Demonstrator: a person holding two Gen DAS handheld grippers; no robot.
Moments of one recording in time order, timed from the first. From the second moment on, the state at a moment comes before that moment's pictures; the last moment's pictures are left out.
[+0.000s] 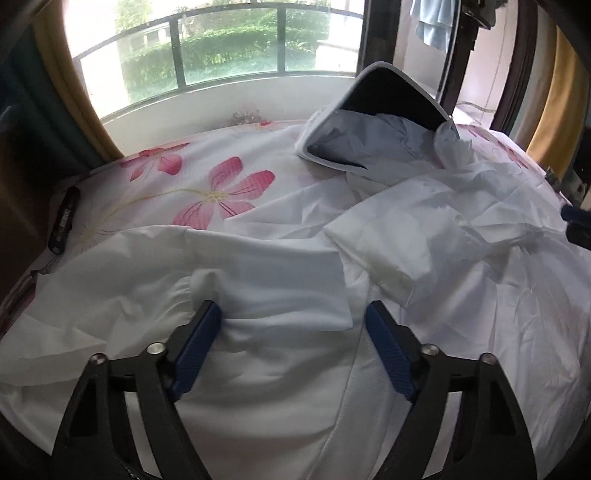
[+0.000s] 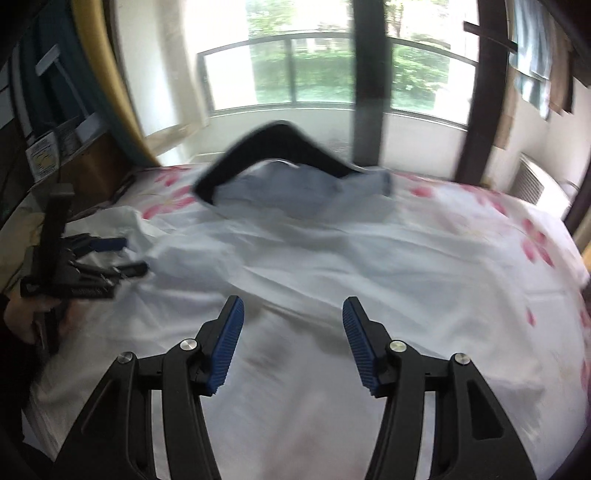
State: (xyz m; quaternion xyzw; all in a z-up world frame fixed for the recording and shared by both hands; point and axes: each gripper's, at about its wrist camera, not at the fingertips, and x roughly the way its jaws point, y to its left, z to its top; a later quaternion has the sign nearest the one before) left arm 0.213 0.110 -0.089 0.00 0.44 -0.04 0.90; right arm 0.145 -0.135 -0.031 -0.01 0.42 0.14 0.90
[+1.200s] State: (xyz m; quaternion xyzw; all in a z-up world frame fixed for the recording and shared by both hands) left arm 0.259 -0.072 0.078 -0.04 0.31 -0.19 0.93; right arm 0.104 -0.308 -0.031 0.06 0.37 0.09 0.92
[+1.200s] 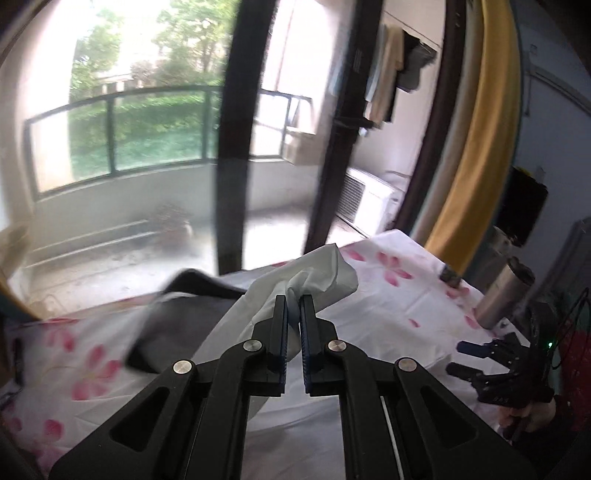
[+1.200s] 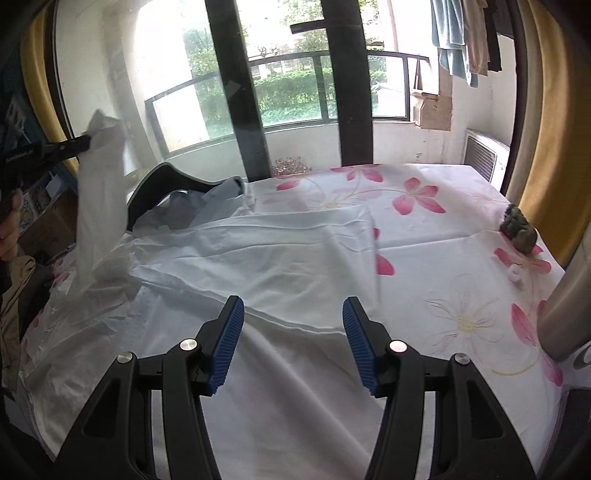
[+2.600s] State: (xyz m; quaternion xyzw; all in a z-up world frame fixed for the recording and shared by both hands) left arm 0.181 0.086 -0.079 -0.11 0.46 -0.03 0.88; right arm 0.212 -0.260 -0.084 -0.06 0.46 0.12 0.88
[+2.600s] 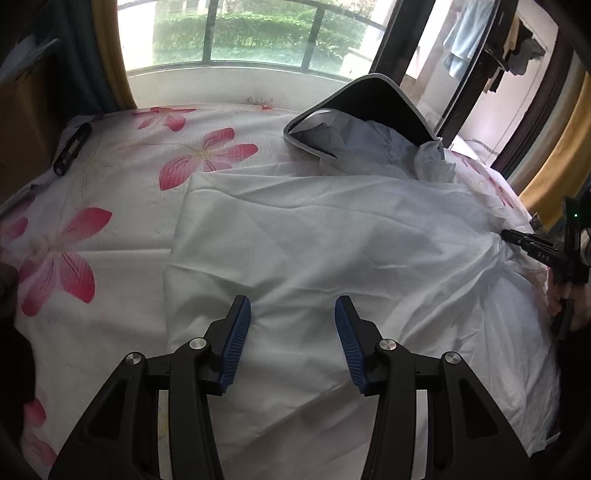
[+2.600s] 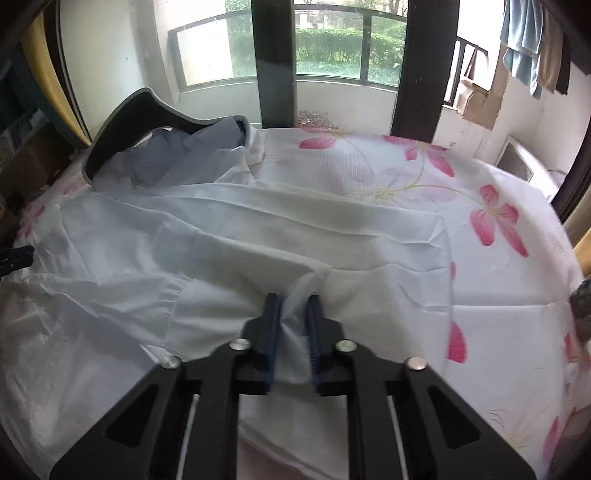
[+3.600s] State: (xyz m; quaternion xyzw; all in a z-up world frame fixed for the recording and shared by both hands) left arm 0.317 0.117 -0.070 -0.08 0.43 -0.02 0.90; right arm 0.365 -0.167 -0.035 -0.12 0.42 0.17 0.88
